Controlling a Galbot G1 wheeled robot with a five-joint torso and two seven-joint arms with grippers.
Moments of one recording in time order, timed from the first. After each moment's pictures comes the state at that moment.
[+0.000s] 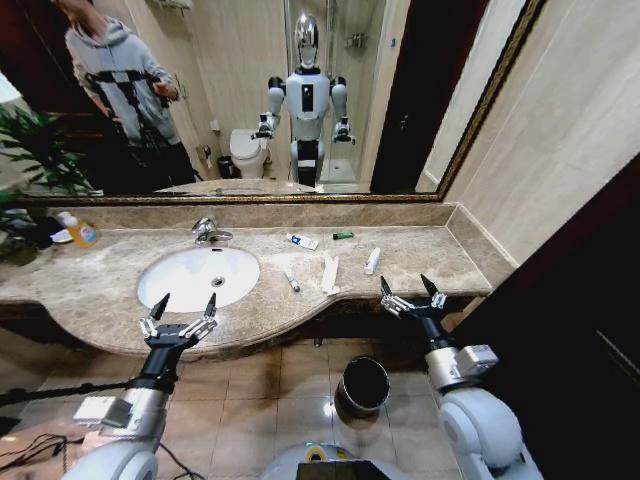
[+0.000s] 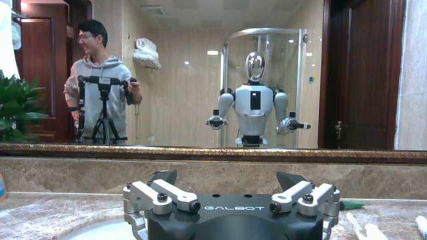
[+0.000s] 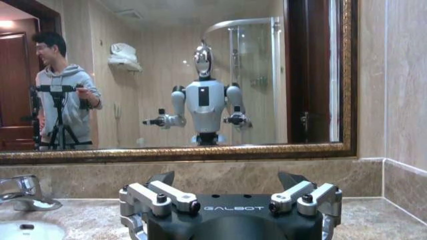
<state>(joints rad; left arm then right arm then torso) 1.84 -1.36 -0.82 -2.47 -0.37 0.04 0.05 -1.60 1.32 0.55 2.42 0.26 -0.18 0.09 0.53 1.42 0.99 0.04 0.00</state>
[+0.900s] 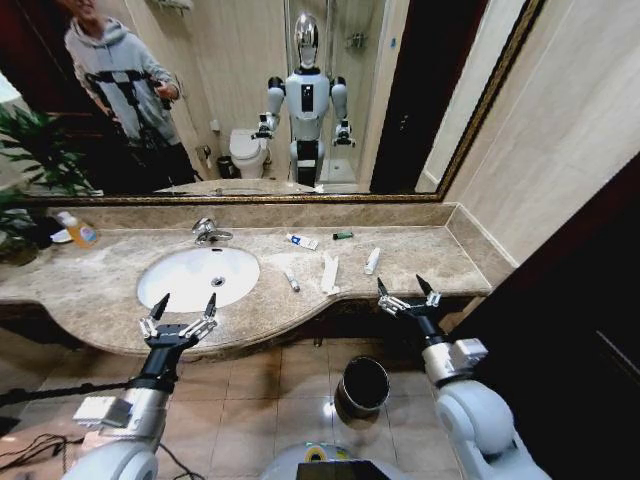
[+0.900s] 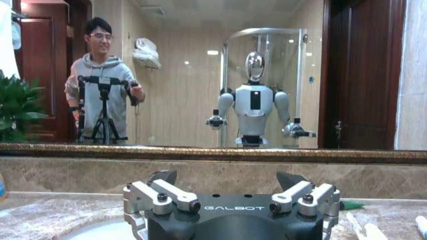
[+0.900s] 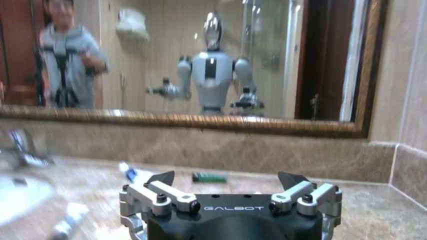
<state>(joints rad) 1.84 -1.36 -0.82 -2.47 -0.37 0.04 0.05 -1.47 1.19 0.54 2.24 0.31 -0.22 0.09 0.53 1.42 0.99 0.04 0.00</state>
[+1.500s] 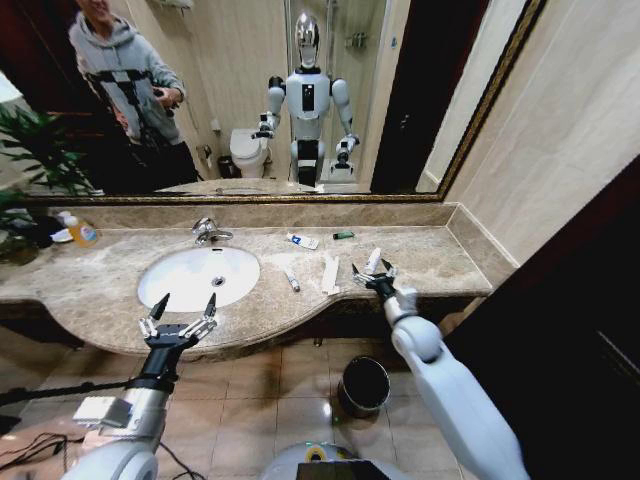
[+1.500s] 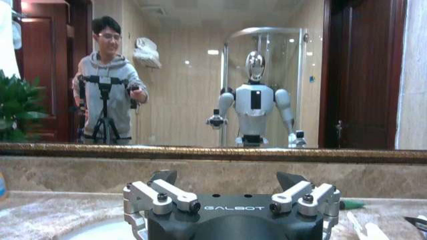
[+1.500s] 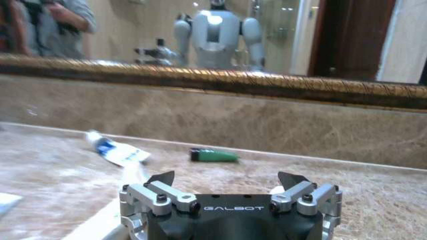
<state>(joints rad) 1.84 -1.36 -0.82 -2.47 -0.37 0.04 0.05 -0.91 1.23 0.23 1.68 0.29 -0.24 0.21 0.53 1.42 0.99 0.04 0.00</state>
